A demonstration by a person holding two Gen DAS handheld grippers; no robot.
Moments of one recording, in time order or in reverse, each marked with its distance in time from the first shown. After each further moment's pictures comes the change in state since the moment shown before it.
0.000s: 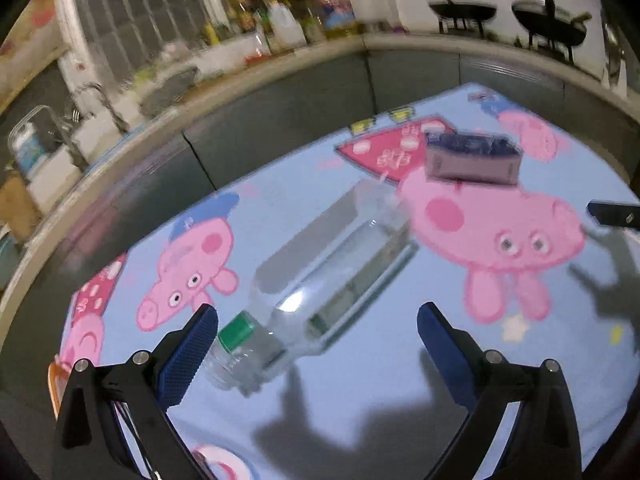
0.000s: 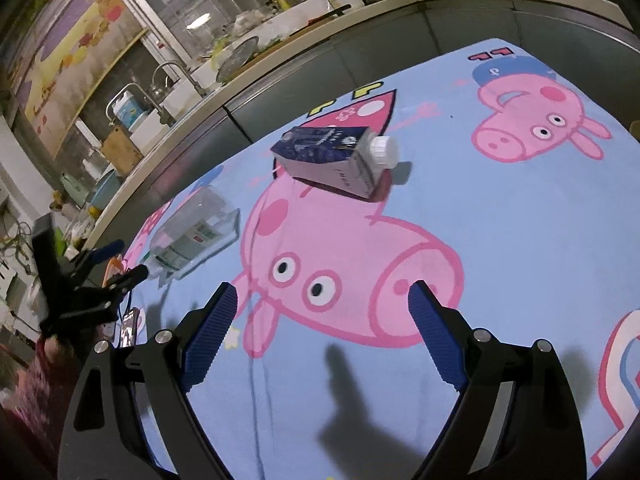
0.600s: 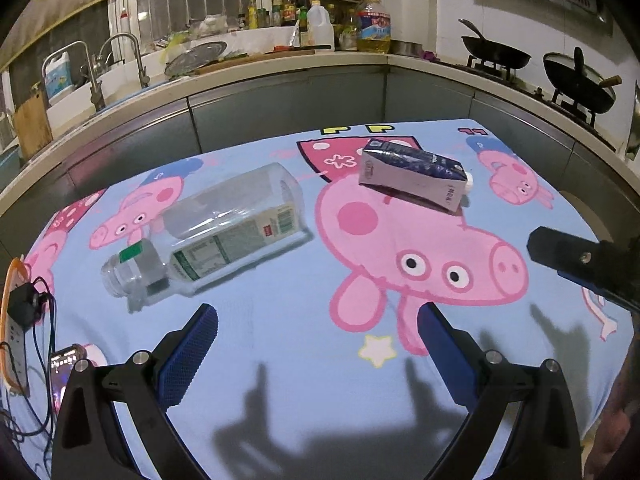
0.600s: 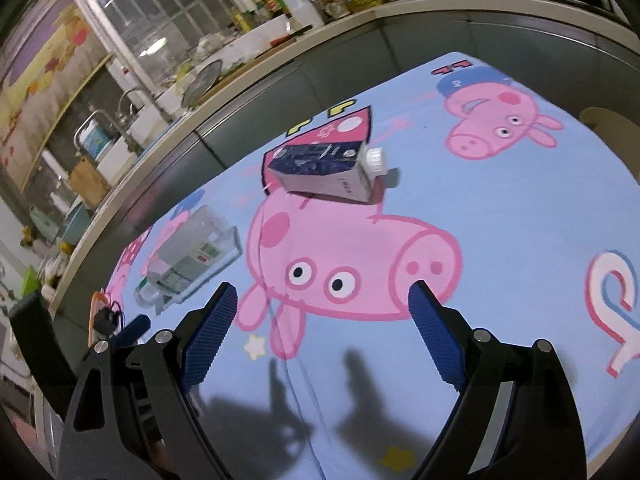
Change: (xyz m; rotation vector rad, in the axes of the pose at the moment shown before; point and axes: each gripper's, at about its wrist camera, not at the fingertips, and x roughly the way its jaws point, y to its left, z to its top) left arm -0.032 -0.102 -0.016 -0.293 -0.064 -0.001; right arm -0.023 0.044 -0.013 0.077 -0.068 -0.145
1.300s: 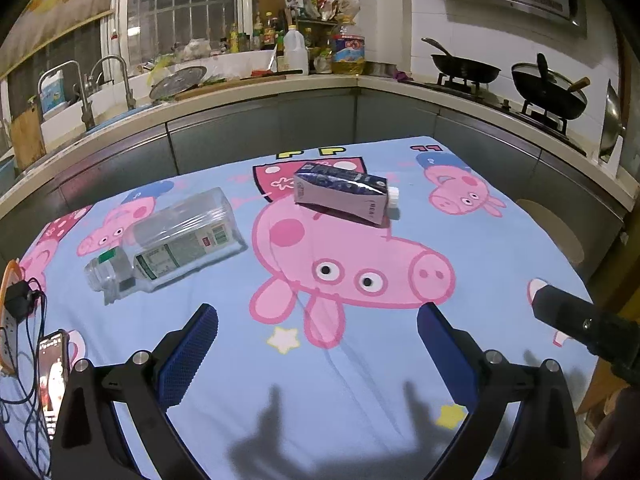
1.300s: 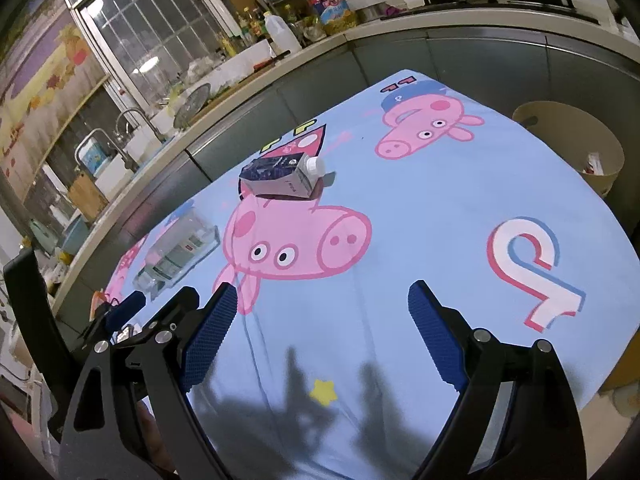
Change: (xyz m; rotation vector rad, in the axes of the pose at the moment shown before) left arm -0.044 -0.069 -0.010 0.003 -0.078 -0.038; right arm -0.080 -0.048 -0.035 0.041 -0.079 -0.045
